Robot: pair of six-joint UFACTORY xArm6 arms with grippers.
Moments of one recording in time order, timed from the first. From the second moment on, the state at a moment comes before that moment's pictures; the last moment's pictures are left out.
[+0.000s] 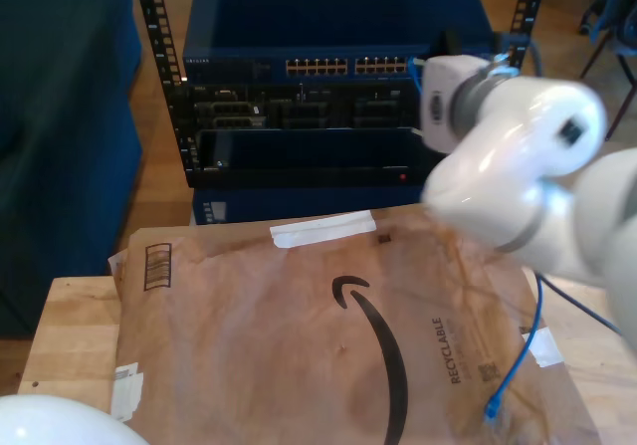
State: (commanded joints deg) left arm 97.8 -29.0 -5.7 2.7 60.8 -0.3; right arm 13.1 -8.0 -46.2 44.1 6.6 50.2
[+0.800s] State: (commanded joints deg) left arm 97.8 -29.0 -5.7 2.7 60.8 -0.3; right arm -51.9 -27.6 -38.8 7.0 69.6 20.2
